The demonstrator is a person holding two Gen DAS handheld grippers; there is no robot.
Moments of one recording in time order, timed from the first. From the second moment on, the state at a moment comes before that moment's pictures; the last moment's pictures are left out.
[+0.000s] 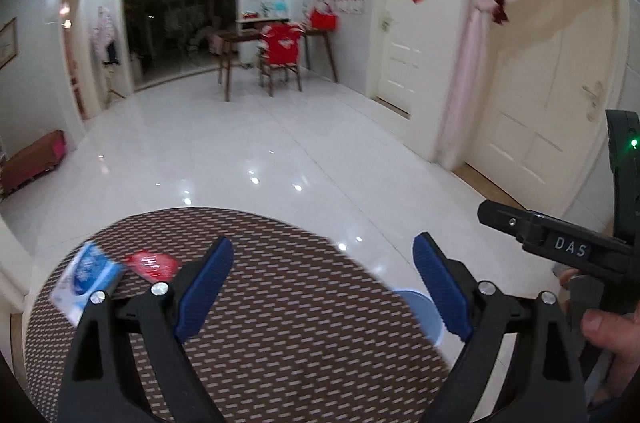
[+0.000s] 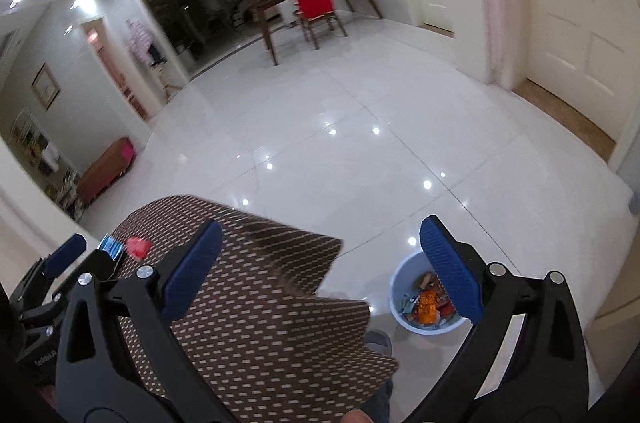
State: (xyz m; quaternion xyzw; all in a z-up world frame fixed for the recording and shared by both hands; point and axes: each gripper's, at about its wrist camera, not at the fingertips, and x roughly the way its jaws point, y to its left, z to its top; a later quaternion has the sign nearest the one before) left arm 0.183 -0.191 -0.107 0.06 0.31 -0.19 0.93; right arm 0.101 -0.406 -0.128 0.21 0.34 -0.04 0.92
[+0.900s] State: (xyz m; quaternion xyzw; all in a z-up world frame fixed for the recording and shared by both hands) left arm 0.273 0.112 -0.186 0.01 0.37 0.02 0.93; right arm 0.221 -0.140 -0.171 0.05 0.41 0.15 0.90
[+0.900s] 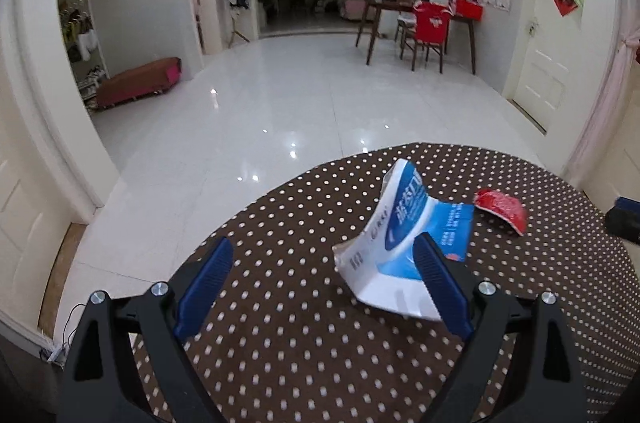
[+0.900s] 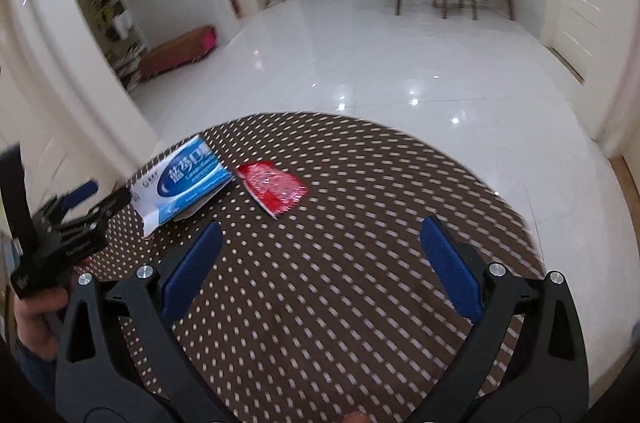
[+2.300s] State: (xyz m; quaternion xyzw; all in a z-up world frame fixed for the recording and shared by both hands) left arm 0.186 -0.057 -0.161 -0.01 0.37 -0.17 0.91; right arm 0.147 -0.293 -0.137 0.12 0.32 0.12 0.93
